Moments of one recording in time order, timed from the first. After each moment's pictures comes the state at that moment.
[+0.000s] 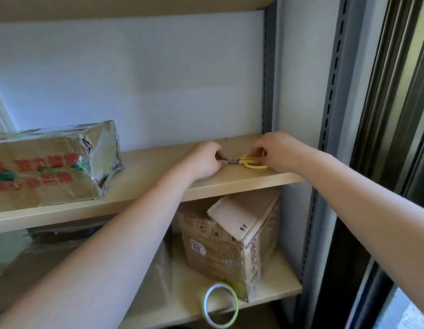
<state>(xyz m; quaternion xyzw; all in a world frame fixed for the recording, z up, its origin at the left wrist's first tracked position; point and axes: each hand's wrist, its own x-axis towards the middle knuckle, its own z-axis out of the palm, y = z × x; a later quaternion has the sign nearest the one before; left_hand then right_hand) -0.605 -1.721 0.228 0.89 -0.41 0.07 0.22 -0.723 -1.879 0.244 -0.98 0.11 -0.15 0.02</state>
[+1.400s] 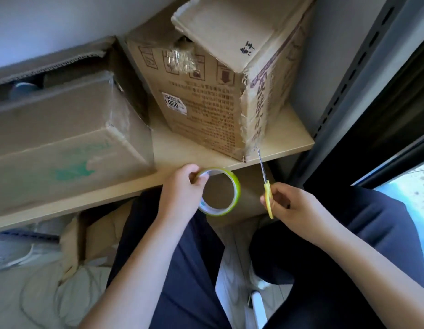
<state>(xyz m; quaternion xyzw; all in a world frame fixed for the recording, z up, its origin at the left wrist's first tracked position) -0.703 -1.629 -0.102 0.92 -0.14 -0.13 0.33 -0.856 -1.810 -0.128 -0.85 0.25 0.00 0.46</state>
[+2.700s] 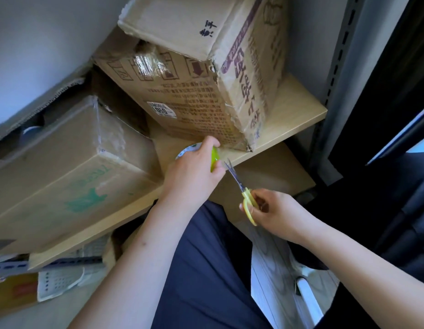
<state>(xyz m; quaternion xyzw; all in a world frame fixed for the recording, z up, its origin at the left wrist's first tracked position) -0.682 -1.659 -0.067 0.92 -0.38 -0.03 0.01 -0.825 -1.756 -0.164 -0.80 0.25 0.06 0.55</state>
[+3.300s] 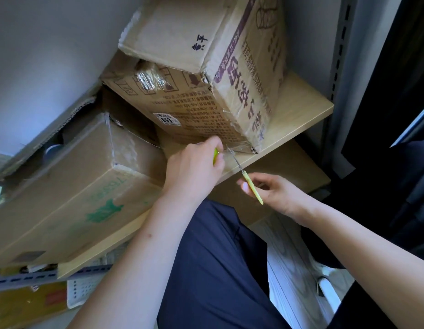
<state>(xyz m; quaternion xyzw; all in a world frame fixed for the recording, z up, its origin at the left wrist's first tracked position) -0.670 -1.668 -0.046 0.90 -0.42 0.01 -0.05 -0.792 -1.766 -0.174 -0.62 0.20 0.02 0.75</state>
